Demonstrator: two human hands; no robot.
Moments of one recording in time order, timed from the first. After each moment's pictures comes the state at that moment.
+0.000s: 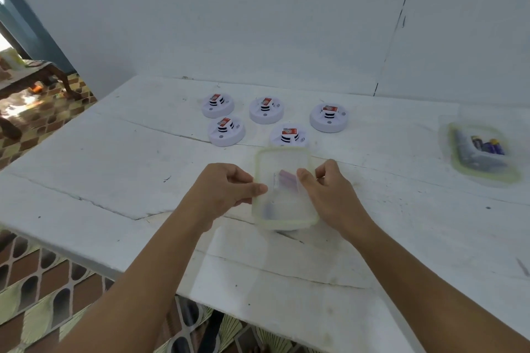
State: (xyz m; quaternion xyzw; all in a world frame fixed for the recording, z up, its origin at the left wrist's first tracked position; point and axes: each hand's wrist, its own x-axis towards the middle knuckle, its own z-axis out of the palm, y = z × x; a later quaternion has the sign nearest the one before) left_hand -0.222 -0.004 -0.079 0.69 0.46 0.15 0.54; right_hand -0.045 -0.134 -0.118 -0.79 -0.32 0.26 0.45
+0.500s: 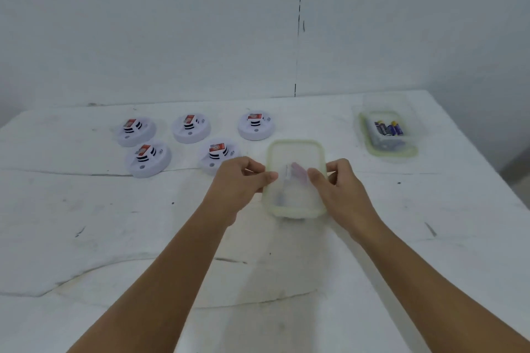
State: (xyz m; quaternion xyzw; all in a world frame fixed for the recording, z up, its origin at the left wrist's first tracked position) left_hand -0.082 -0.038 -0.098 0.71 0.35 0.13 0.60; right_hand 0.025 -0.215 -0.113 -0.82 -0.18 0.16 0.52
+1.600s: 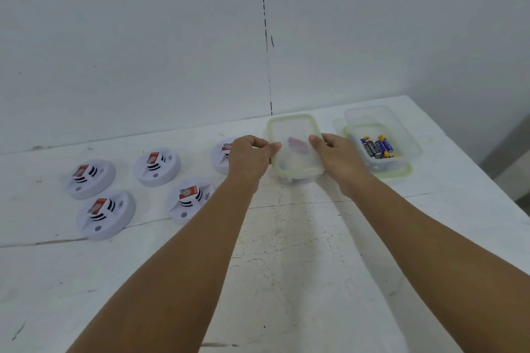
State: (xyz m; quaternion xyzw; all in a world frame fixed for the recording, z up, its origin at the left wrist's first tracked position) left_hand 0.085 0.000 -0.100 0.69 0.36 0.17 0.61; right_hand 0.177 -0.153 -0.122 -0.80 -0.11 0.15 0.56
